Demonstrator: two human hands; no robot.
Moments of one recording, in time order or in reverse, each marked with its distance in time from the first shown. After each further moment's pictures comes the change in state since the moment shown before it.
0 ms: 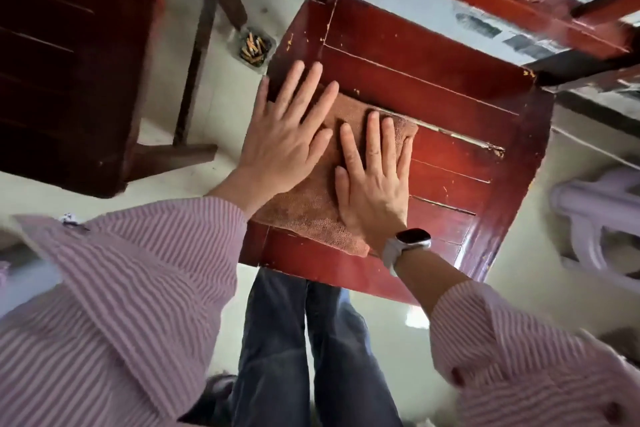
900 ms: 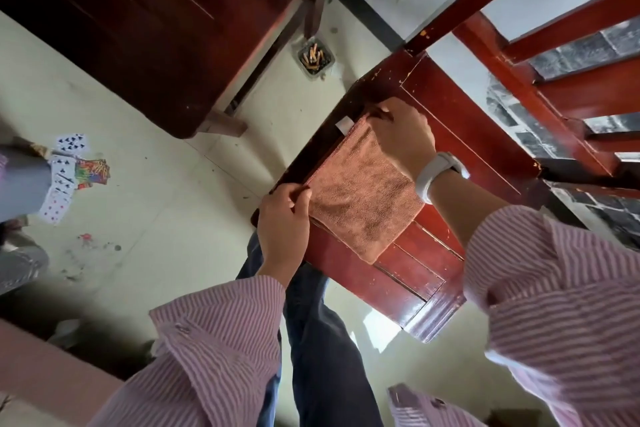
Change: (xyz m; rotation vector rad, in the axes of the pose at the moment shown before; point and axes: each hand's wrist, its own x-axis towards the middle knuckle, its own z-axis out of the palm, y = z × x) left_hand -0.113 0.050 -0.001 -0.903 0.211 -1.137; right_hand 0.104 -0.048 -0.071 0.379 -0.323 0.077
